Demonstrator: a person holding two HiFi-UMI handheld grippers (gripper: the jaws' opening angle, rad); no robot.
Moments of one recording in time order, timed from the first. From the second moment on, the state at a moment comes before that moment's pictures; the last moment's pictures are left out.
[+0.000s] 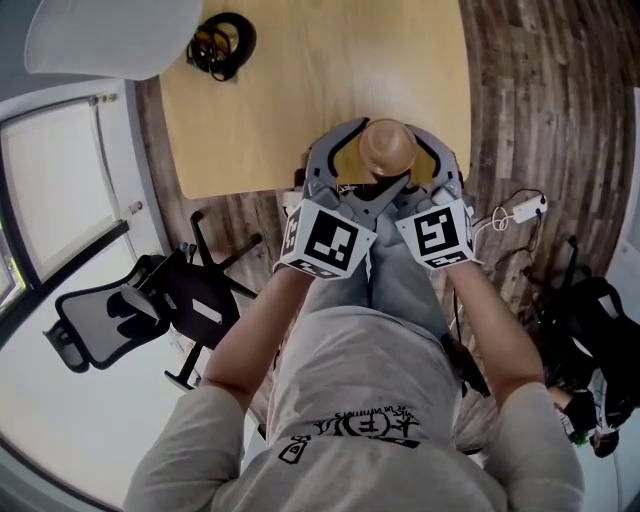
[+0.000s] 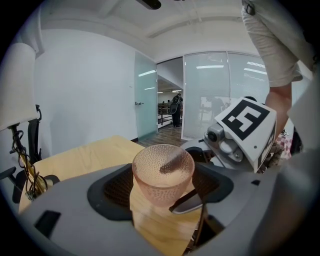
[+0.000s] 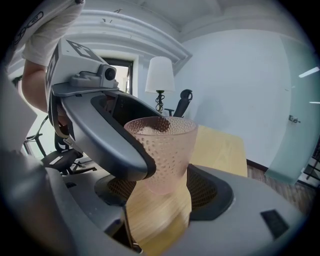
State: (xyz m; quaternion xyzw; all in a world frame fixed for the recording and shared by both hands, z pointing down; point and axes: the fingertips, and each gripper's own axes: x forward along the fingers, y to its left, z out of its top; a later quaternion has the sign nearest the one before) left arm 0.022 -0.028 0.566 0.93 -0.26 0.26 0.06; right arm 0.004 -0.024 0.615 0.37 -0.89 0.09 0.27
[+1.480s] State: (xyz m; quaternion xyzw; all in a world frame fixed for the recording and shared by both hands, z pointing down) left arm 0.028 -0.027 0.603 0.94 -0.25 0.24 0.05; right arm 0.005 -0.024 0.658 0.36 -0.89 0.11 0.26
